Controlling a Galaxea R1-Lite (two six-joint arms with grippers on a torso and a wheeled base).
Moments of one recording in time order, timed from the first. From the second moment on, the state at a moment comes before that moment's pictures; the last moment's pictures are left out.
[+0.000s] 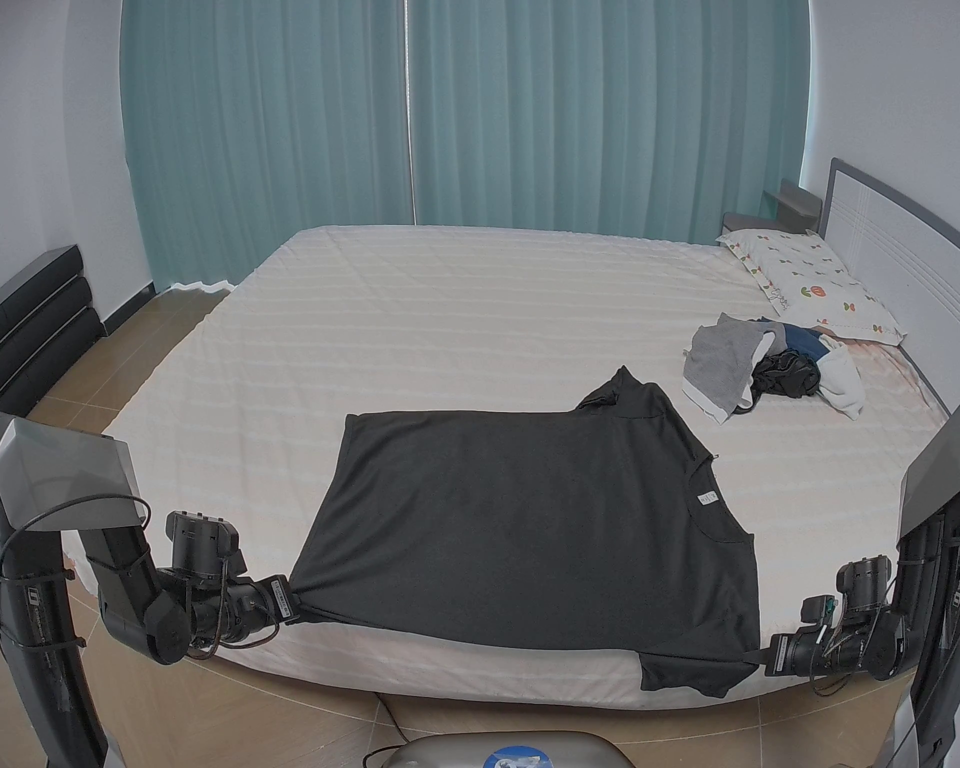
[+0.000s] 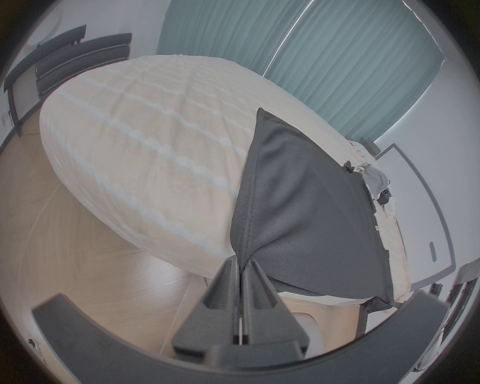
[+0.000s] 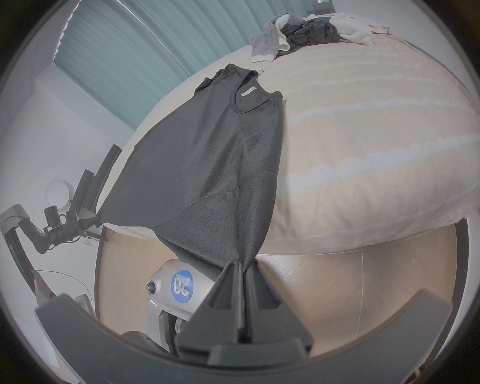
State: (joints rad) left arm -0.11 2.22 -0.40 -1.03 -0.15 -0.50; right arm -0.12 2.34 -0.02 -1.35 0.40 0.15
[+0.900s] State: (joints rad) left arm -0.10 2.20 -0.28 -1.00 -0.05 -0.22; right arm -0.12 2.23 -0.02 -1.11 0.44 -0.03
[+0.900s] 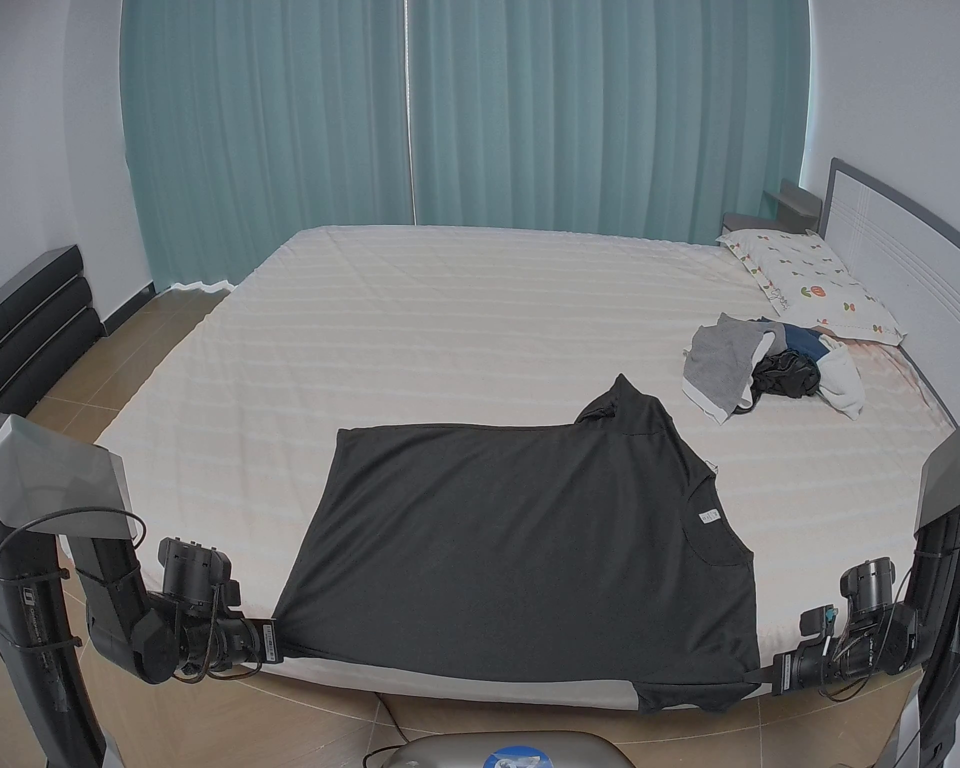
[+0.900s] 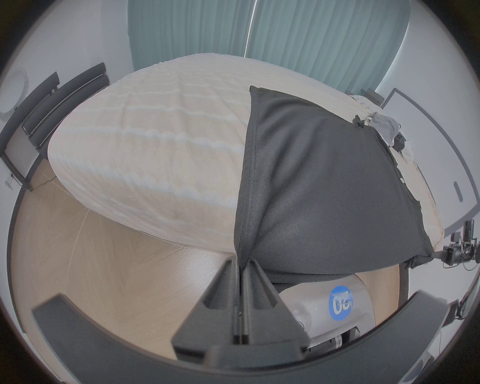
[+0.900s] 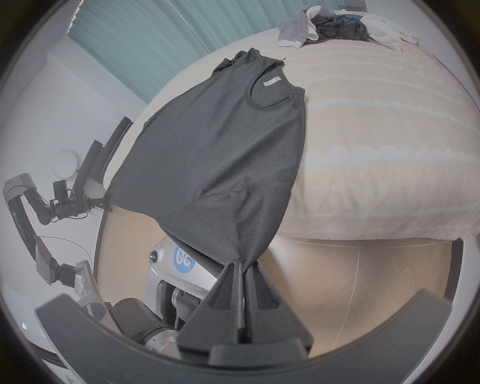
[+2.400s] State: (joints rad) left arm -0.02 2.00 -0.90 -0.15 -0.33 -0.89; right arm -0.10 2.17 -0.28 -1.44 0.51 0.49
